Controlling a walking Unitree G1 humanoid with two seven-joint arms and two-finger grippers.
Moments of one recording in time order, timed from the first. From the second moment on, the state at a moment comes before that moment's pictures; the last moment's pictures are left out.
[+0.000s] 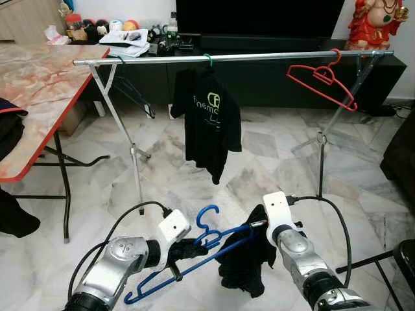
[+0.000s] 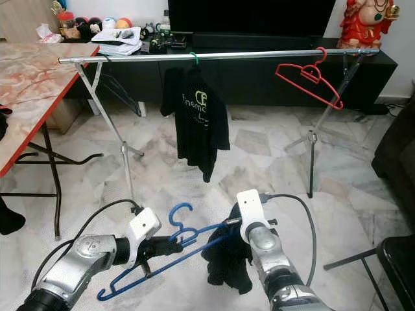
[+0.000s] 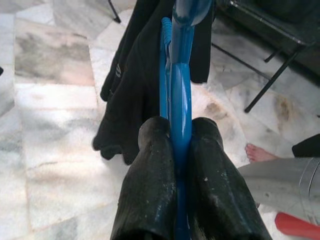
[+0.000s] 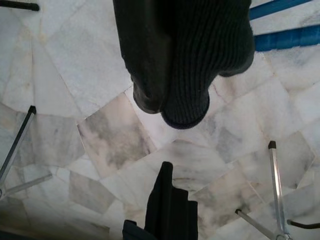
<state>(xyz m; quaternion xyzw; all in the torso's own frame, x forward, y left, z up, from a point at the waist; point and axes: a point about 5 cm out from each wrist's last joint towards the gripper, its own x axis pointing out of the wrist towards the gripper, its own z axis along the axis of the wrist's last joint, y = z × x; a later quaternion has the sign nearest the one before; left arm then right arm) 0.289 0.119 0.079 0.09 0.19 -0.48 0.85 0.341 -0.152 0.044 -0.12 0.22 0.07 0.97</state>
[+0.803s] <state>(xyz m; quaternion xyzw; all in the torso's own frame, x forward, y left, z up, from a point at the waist) 0.293 0.108 0.077 0.08 0.17 -0.46 0.87 0.347 -0.150 0.058 -0.02 0.21 0.04 0.98</state>
